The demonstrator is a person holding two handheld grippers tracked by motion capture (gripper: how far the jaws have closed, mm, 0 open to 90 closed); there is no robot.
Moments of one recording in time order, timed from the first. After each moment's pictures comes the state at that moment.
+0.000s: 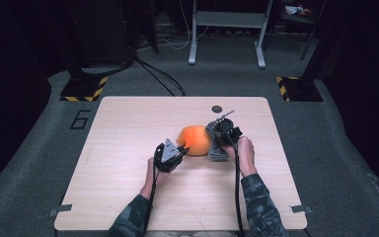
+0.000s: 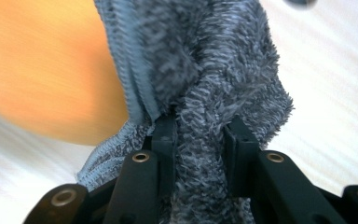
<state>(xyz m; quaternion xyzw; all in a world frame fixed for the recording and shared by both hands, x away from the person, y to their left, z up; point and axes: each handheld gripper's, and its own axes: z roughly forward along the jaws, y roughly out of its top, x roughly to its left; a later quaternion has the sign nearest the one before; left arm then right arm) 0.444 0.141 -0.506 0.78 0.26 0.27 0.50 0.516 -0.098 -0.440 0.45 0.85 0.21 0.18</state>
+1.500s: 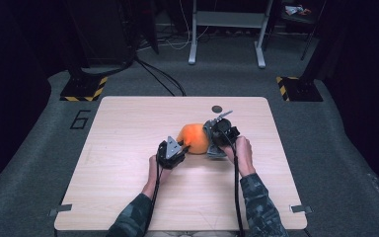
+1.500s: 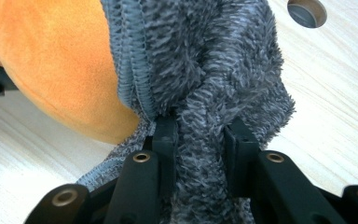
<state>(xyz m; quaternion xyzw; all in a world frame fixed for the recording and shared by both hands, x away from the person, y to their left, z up) 0.457 0.132 -0.511 0.77 0.30 0.30 0.48 0.509 -0.087 -0.432 0.44 0.85 0.24 0.18</state>
